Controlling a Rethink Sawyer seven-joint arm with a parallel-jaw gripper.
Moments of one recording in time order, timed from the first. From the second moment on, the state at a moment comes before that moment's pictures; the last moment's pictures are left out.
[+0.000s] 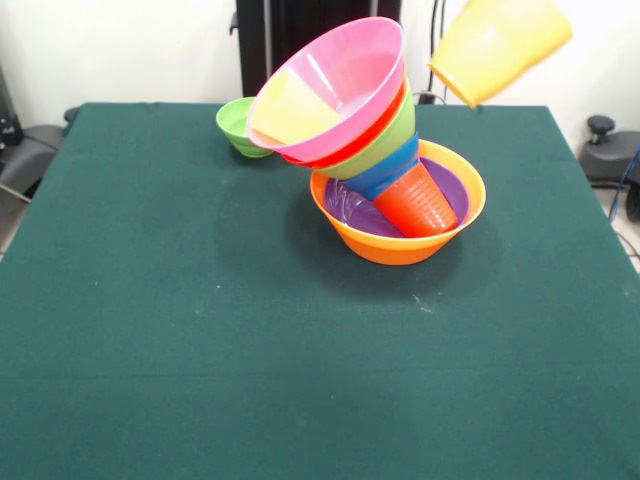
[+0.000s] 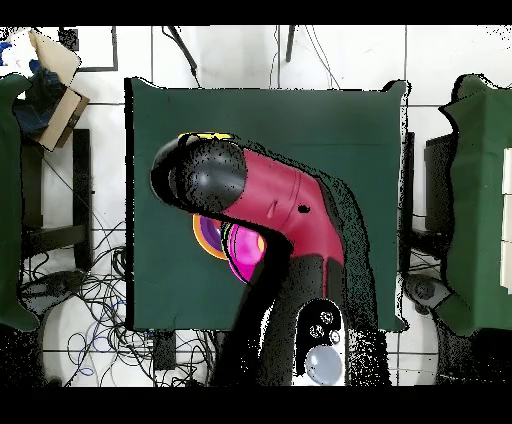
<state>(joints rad) -0.06 -0.88 -0.13 1.58 0.32 0.83 2.50</state>
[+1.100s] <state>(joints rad) -0.28 -1.16 0.02 1.92 0.27 0.78 2.37</state>
